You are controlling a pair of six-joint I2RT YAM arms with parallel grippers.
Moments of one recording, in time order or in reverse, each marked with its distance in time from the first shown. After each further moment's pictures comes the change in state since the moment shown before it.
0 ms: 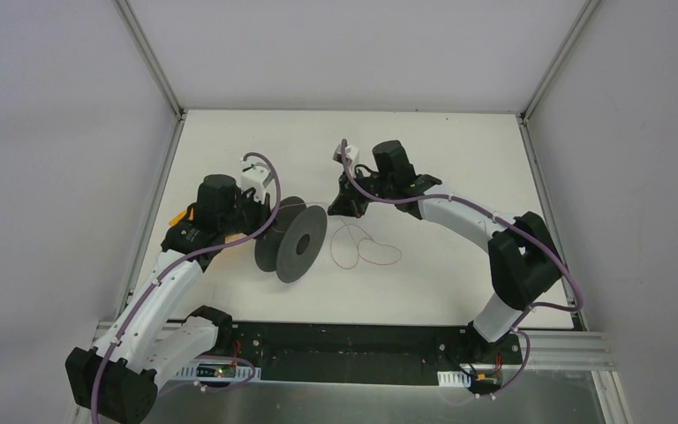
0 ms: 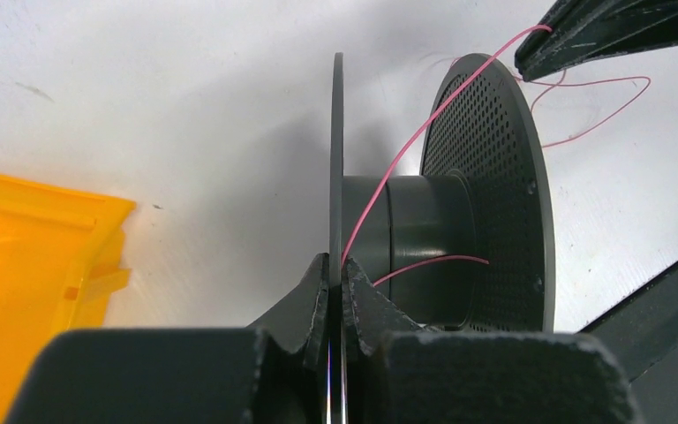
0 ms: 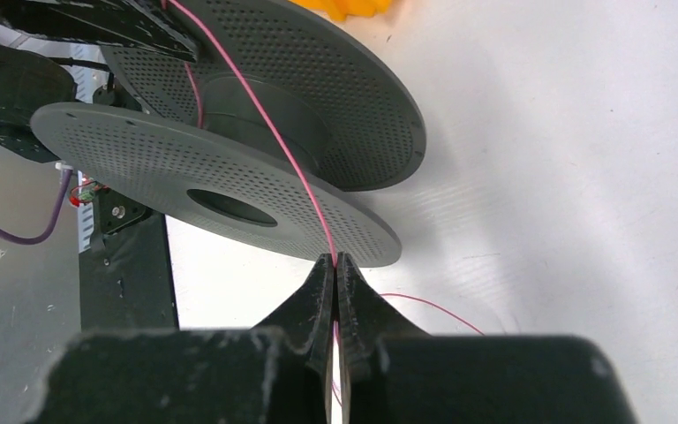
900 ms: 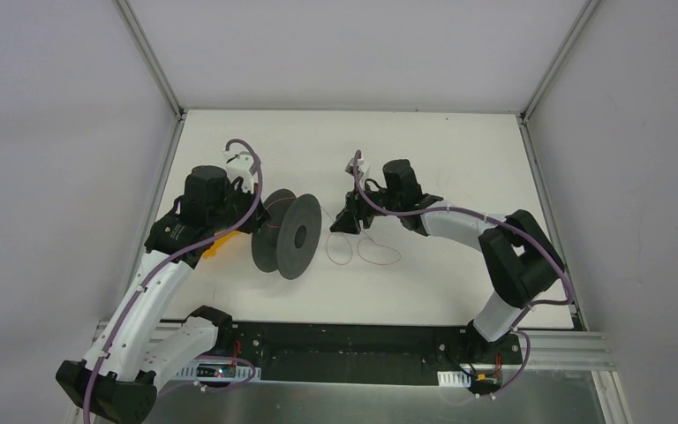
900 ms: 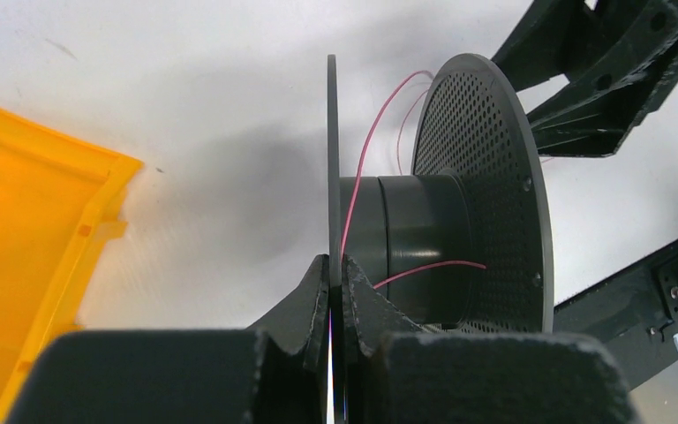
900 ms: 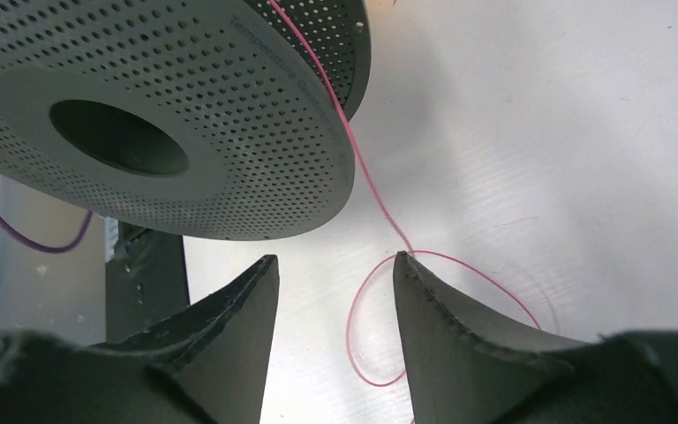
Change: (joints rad) left arm -0.004 -0.018 0.174 -0.195 -0.045 -0.133; right arm -0.034 0.012 -0.241 0.313 -0.059 0.151
